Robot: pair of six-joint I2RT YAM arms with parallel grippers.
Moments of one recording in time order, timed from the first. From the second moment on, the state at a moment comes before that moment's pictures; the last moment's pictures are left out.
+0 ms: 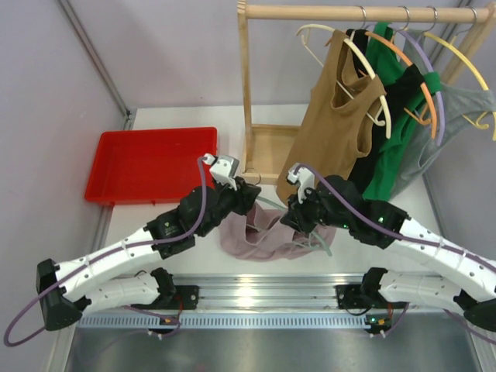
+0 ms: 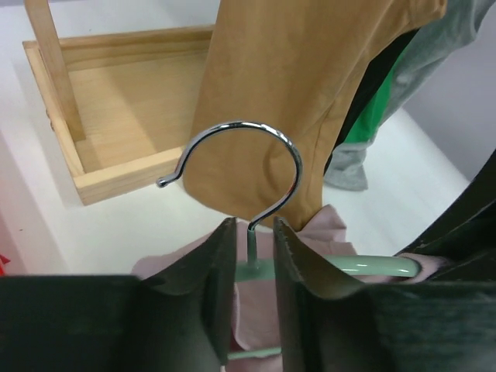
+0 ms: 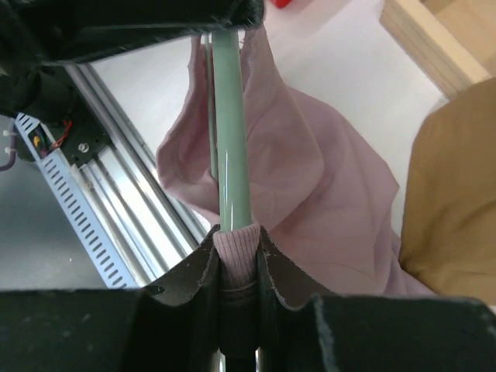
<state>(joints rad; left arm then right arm) -1.03 0.96 0.82 -0.04 -0.35 -0.39 0.99 0.97 0.99 -0.59 -0.07 0.21</state>
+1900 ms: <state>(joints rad) -1.00 0.95 0.81 -0.05 -0.28 -0.34 0.99 0.83 1.13 -0.77 0.04 0.23</state>
